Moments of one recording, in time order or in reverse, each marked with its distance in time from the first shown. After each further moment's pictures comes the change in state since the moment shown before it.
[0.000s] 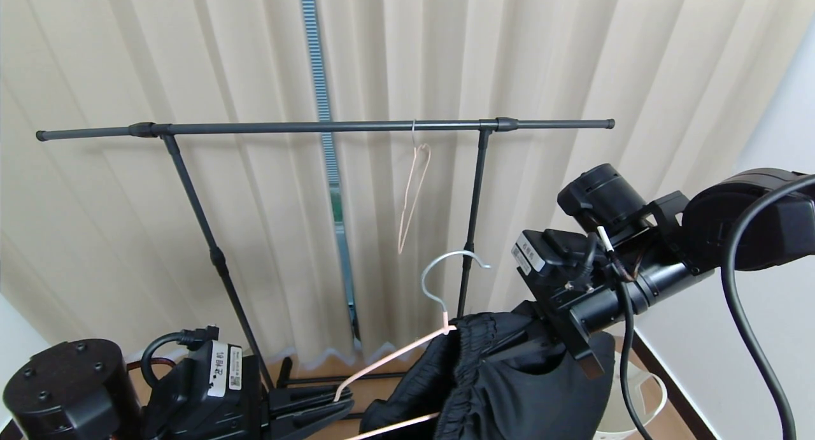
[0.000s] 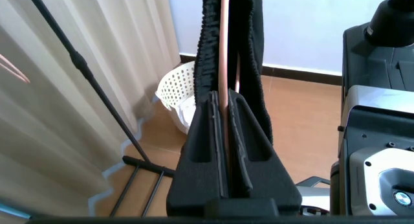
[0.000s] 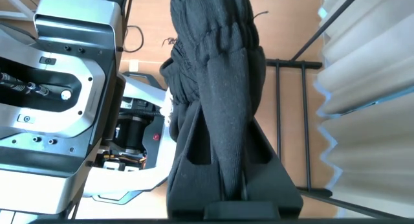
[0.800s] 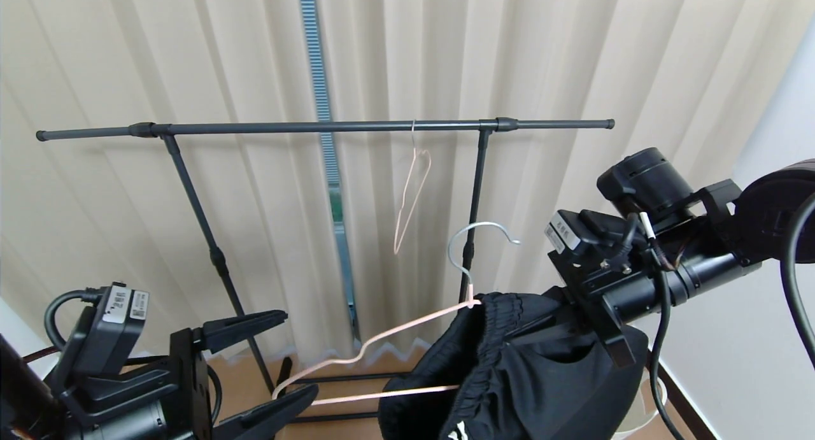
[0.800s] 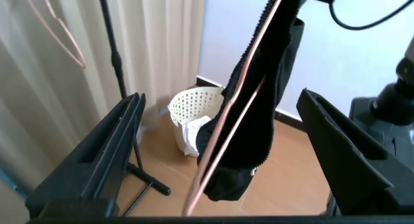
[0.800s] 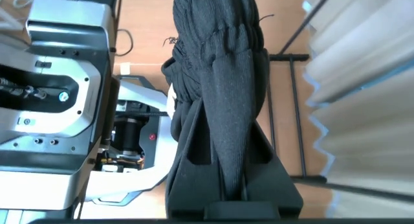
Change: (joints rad) left arm 0.169 -0.190 0.007 0.035 0.002 -0.285; right arm -0.067 -0.079 0.031 0.000 -0.013 0.052
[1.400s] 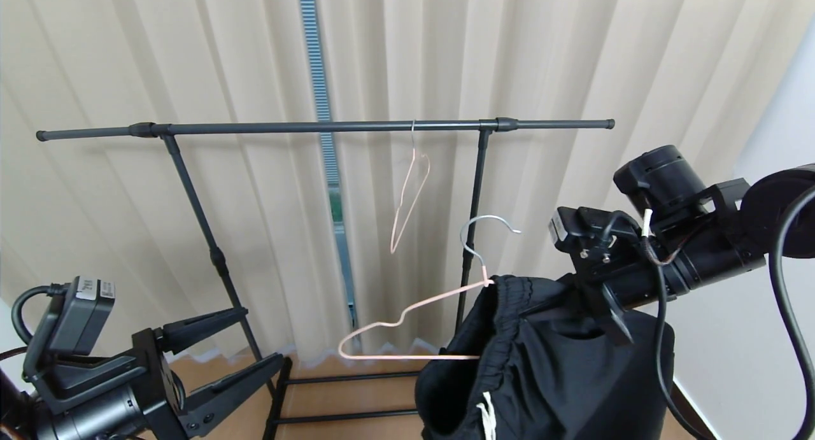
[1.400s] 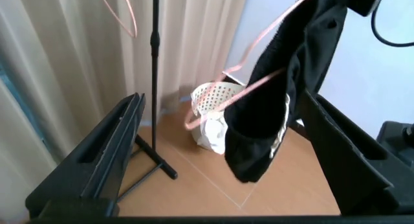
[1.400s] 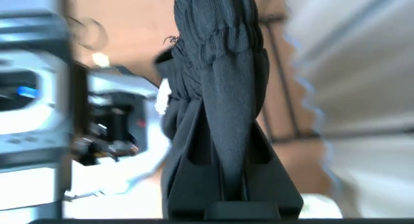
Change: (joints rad) left arm 0.147 -0.065 0.000 0.124 0.029 -0.061; right arm -0.089 0.009 0.021 -0.080 -0.204 0.053
